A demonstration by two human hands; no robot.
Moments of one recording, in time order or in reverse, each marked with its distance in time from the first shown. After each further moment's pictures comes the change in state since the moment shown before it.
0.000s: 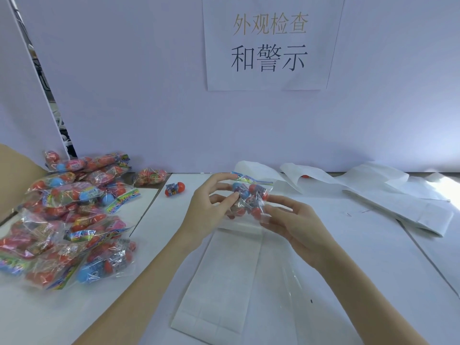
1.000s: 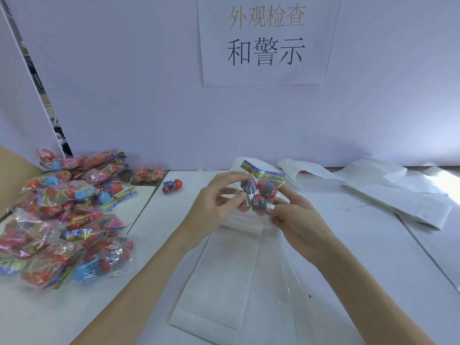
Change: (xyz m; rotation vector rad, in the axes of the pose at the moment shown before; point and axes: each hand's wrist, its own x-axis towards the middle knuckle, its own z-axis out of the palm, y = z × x) left_hand -0.004 0.003 0.003 0.051 -0.207 0.126; right_hand 0.005 0.003 -0.003 -0.024 -0.118 -0.116
